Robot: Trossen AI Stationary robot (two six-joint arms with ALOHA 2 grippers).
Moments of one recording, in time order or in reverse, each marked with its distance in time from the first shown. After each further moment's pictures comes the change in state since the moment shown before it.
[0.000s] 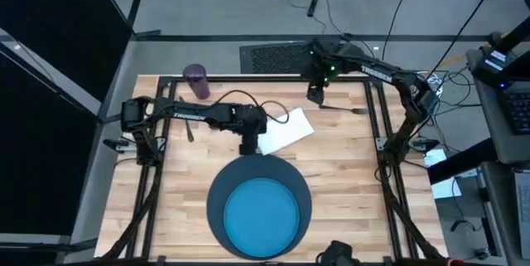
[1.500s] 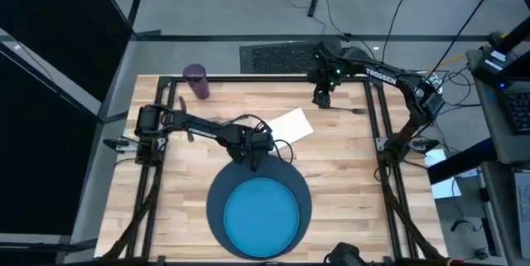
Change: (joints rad) left arm -0.142 0.158 -0.001 0.115 -0.336 0.726; right arm -0.034 -0.038 -0.112 0.018 -0.024 -0.048
